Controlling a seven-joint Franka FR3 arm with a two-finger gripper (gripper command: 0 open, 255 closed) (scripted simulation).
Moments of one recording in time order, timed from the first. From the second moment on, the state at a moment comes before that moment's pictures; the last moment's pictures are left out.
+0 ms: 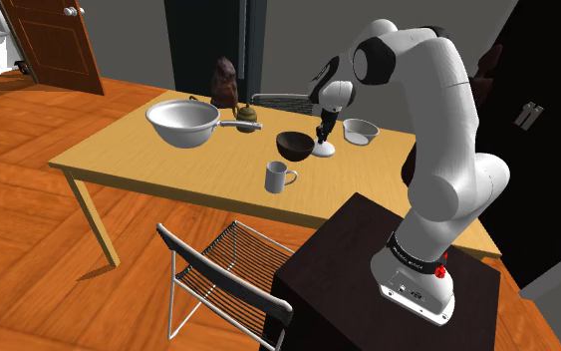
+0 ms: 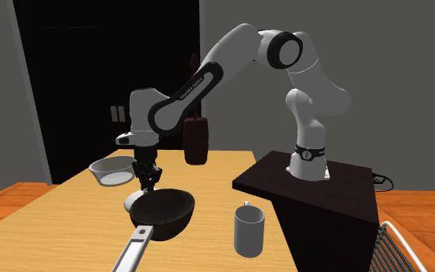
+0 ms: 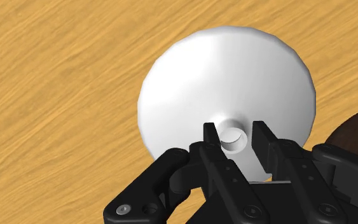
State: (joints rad) arm -0.32 0.74 -0.40 -1.66 0.39 2.37 -0.89
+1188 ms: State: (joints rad) arm -0.29 0.60 -0.46 -1.65 0.32 2.22 -0.85
